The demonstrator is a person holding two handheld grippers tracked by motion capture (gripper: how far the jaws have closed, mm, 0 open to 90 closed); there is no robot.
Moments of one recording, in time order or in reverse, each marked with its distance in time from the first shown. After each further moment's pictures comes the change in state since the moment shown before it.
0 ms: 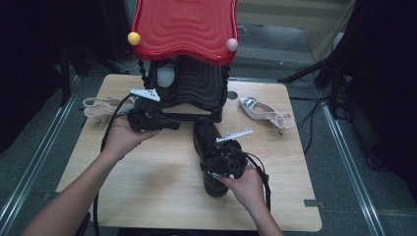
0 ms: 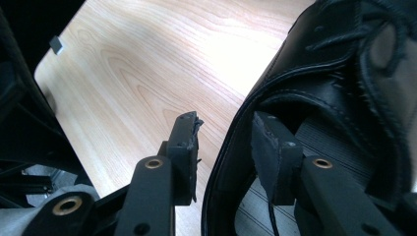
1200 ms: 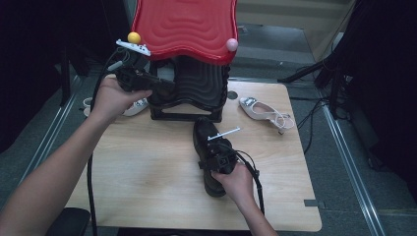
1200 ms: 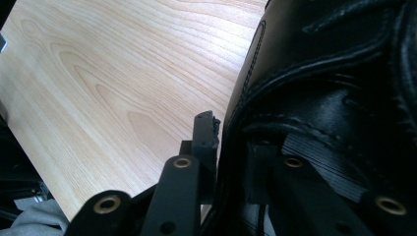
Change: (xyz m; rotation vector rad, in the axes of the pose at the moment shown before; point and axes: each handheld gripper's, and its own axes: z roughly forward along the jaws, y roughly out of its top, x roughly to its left) left arm 0.017 0.084 -0.053 -0.063 0.053 0.035; right arm -0.009 0.009 0.033 0.088 -0.080 0.082
